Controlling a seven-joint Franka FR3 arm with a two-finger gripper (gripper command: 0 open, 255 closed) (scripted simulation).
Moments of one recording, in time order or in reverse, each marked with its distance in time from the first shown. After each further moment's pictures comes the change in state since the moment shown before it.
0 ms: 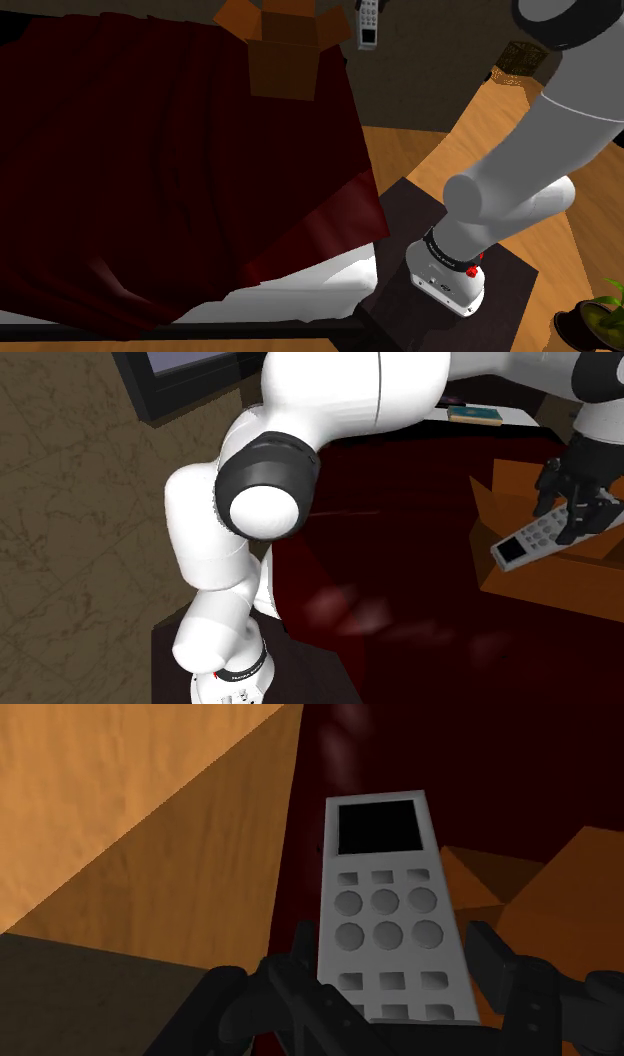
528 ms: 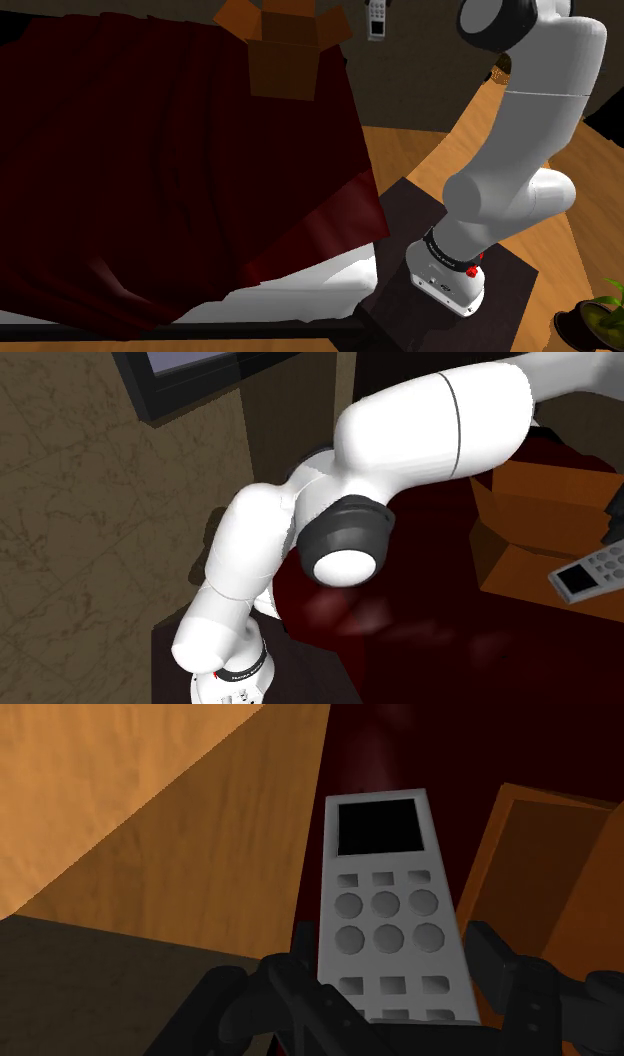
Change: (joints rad) arm -0.017 0.327 -0.040 0.465 -0.061 -0.141 -0.097
